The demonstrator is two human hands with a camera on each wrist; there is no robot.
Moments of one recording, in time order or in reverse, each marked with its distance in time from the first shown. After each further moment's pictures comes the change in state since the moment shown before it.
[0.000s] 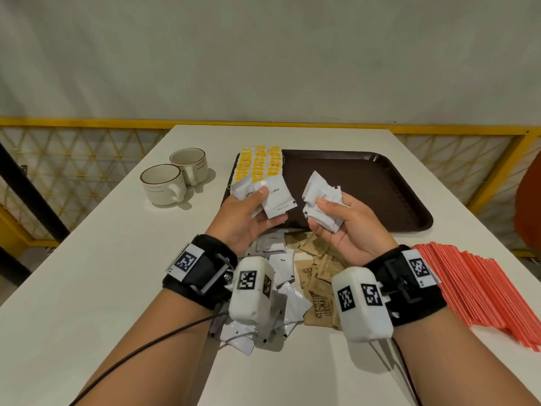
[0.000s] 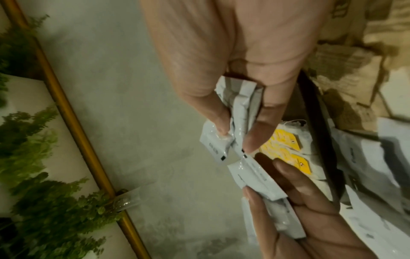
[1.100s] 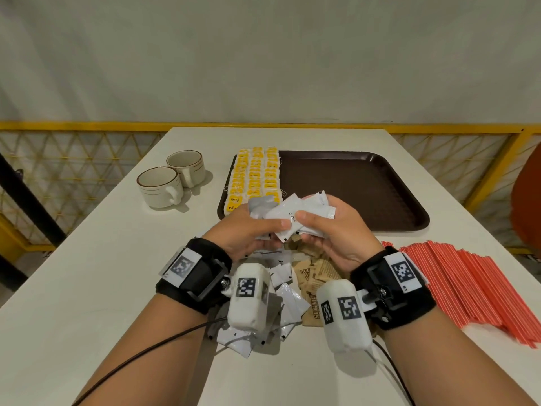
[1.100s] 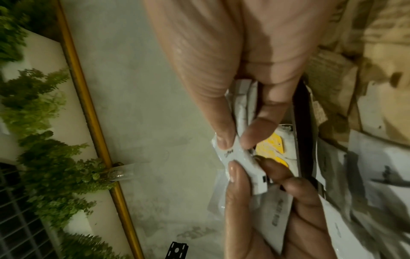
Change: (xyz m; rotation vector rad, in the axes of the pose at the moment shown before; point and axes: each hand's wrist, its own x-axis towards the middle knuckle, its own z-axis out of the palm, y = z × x) left_hand -0.005 -0.004 -0.008 0.379 -0.209 -0.171; right_hand -0.001 0.015 0.005 -0.251 -0.040 -0.084
